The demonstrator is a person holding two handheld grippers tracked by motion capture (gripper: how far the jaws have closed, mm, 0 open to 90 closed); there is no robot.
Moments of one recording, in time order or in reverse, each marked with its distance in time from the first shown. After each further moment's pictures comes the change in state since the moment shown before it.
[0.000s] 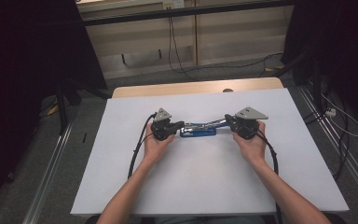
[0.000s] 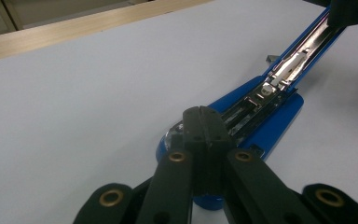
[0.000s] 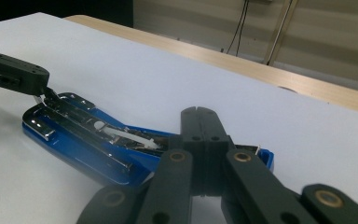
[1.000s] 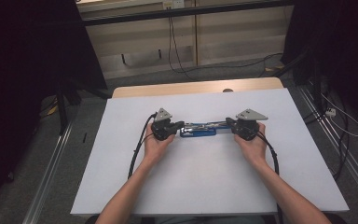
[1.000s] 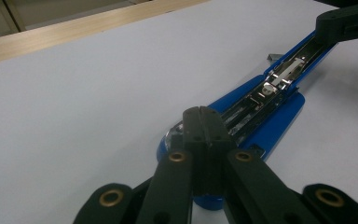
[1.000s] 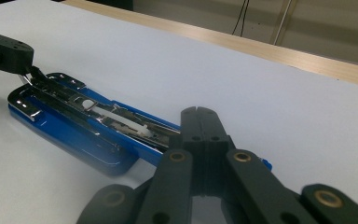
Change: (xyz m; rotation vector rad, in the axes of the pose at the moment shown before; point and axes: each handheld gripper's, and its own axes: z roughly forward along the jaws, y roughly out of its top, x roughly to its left) left arm -0.001 0.001 0.000 0.003 0.007 0.007; right arm -0.007 -0.012 0.007 0.045 0.014 0.021
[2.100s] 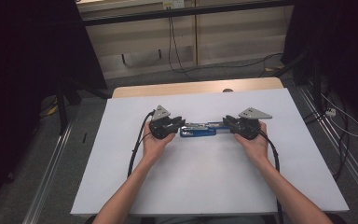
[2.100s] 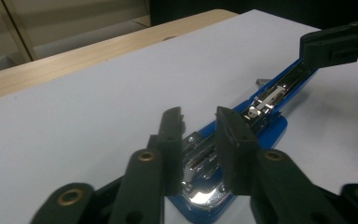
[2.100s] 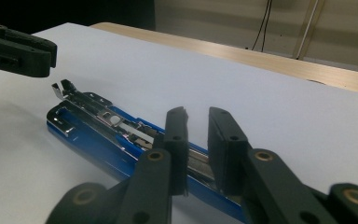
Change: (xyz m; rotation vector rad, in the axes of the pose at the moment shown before) left arm -0.008 0.015 -0.016 -0.072 0.003 0.019; right arm -0.004 0.004 -0.004 -0.063 0.096 0.035
